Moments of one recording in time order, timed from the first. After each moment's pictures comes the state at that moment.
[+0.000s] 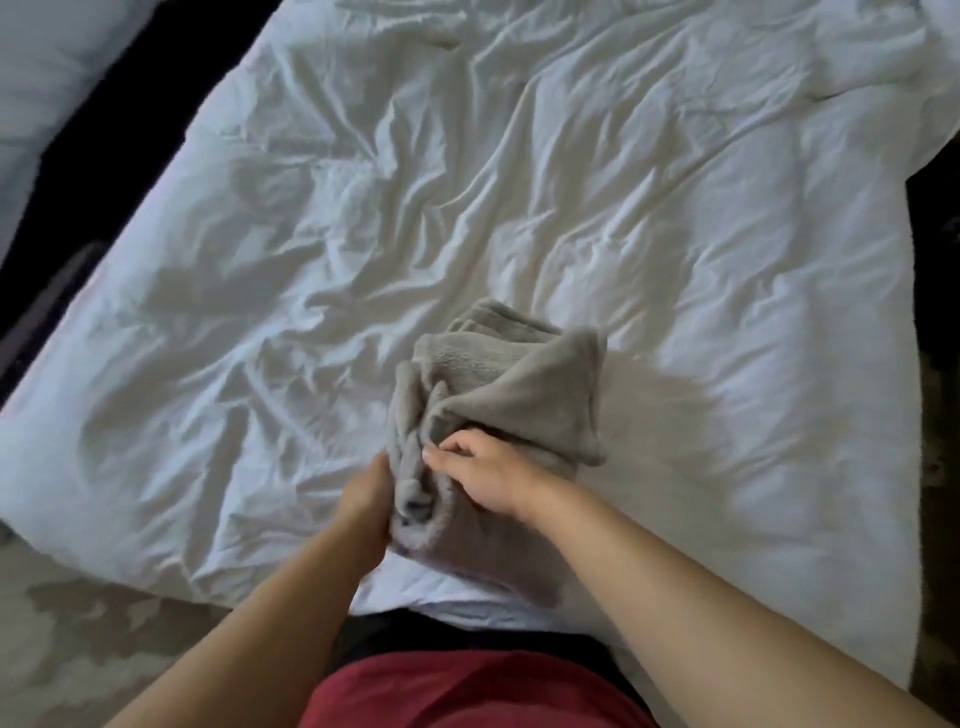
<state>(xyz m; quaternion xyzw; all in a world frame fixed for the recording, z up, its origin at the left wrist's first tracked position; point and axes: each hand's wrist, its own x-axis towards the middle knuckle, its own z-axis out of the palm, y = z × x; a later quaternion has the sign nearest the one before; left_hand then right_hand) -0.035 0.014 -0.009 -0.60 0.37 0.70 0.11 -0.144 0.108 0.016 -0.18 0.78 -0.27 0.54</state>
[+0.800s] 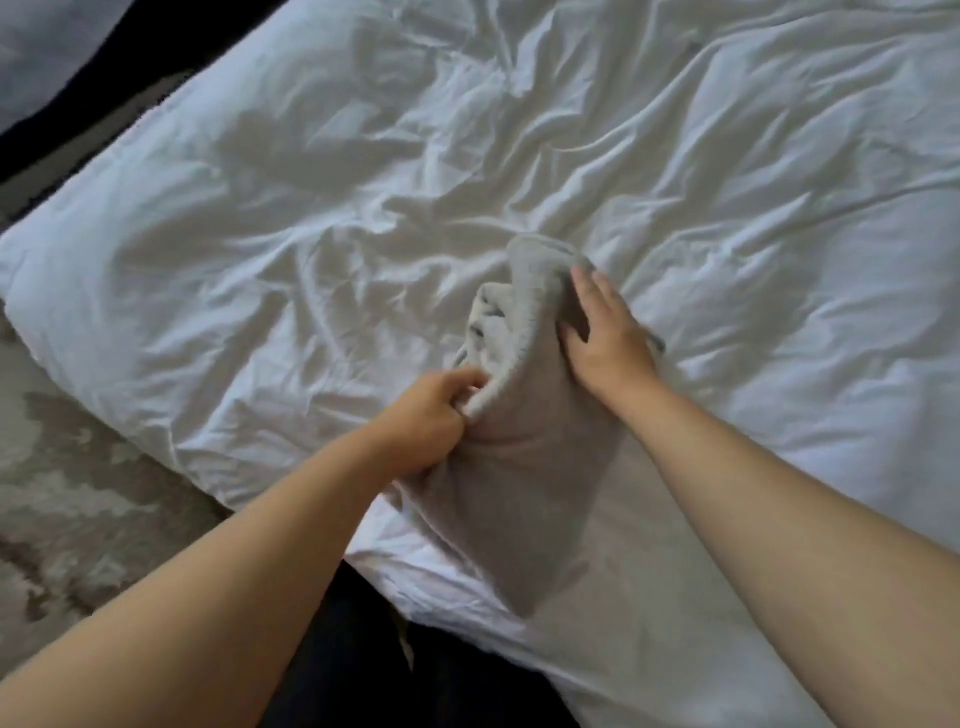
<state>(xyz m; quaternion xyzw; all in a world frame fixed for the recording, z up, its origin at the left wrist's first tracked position) -0.053 0.007 -0.029 -0.38 0.71 0.59 0.08 -0.260 0.073 -0.037 -0.39 0.89 -0.11 0.22</state>
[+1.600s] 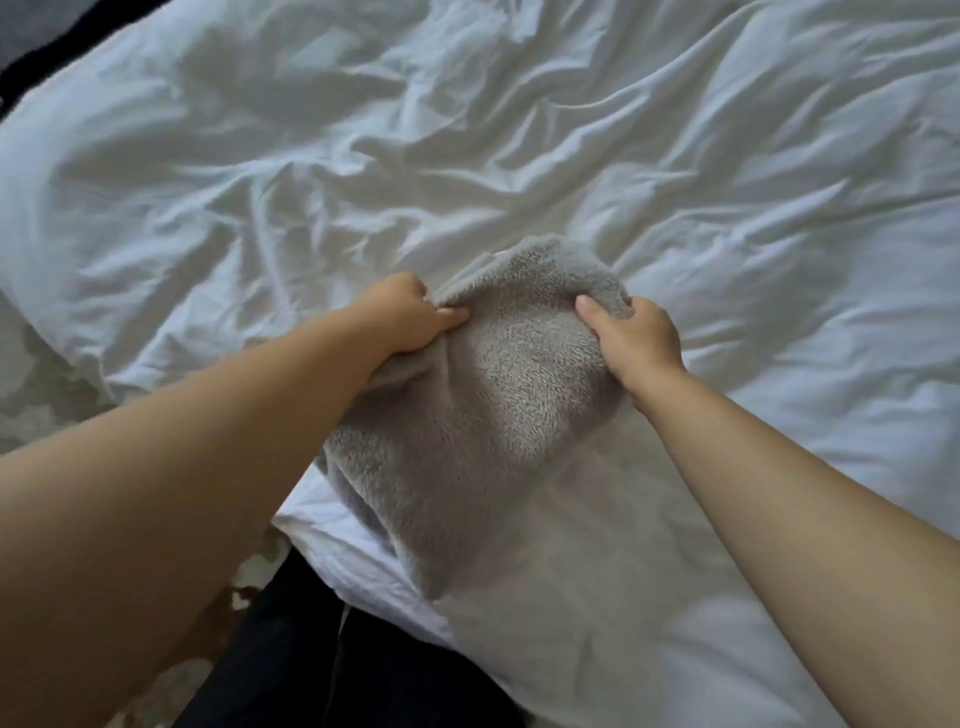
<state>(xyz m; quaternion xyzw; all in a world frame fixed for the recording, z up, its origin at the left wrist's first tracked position) -0.125 -0.013 -0.054 -0.55 0.70 0.42 0.17 -0.321 0.118 -0.069 -0.21 0.90 -0.22 0.31</state>
